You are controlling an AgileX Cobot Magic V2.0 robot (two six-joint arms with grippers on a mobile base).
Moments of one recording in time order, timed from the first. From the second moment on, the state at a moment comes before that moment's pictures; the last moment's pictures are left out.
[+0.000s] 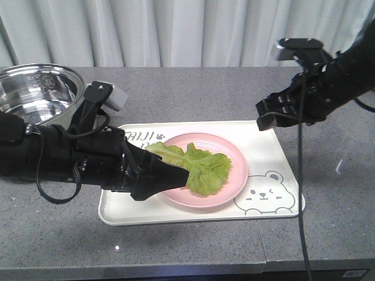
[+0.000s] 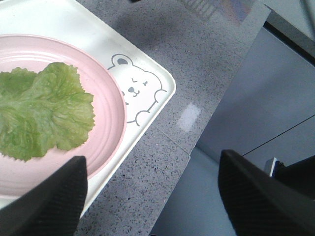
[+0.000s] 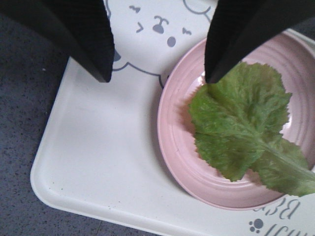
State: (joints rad) left arm -0.43 1.37 -0.98 -1.13 0.75 0.93; right arm 0.14 1.61 -1.45 0.36 1.00 -0.33
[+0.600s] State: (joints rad) left arm -0.43 1.37 -0.98 -1.13 0.75 0.93; right arm 0.14 1.21 -0.98 0.31 0.91 -0.31
